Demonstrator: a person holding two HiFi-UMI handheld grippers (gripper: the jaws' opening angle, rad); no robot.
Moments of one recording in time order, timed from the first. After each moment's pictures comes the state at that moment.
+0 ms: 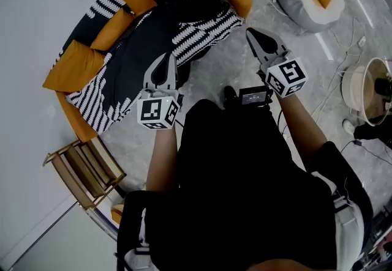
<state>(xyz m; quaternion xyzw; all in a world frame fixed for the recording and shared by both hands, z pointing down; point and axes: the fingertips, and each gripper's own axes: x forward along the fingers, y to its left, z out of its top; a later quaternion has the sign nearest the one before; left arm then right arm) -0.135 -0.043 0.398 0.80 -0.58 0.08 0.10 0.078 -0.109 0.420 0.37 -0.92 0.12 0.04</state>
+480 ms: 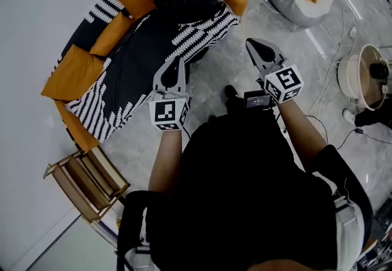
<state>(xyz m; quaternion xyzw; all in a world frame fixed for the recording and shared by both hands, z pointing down) -0.145 0.004 0.410 0.83 -0.55 0.10 0.06 0.054 -0.036 0.437 0.40 -0.91 0.11 0.07</state>
